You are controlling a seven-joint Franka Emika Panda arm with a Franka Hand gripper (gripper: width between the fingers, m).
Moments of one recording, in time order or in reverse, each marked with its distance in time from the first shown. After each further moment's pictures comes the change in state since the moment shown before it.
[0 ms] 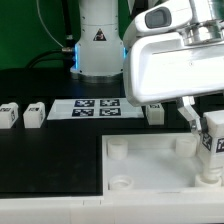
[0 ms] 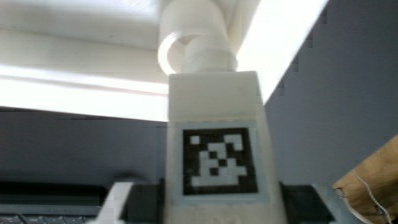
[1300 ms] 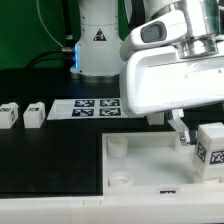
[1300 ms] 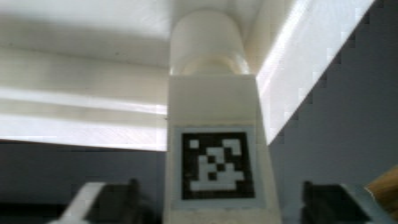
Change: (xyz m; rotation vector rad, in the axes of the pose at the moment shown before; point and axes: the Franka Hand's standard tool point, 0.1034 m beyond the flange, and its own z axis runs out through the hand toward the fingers) arm -0.013 0.002 0.011 -0.001 -0.013 0.004
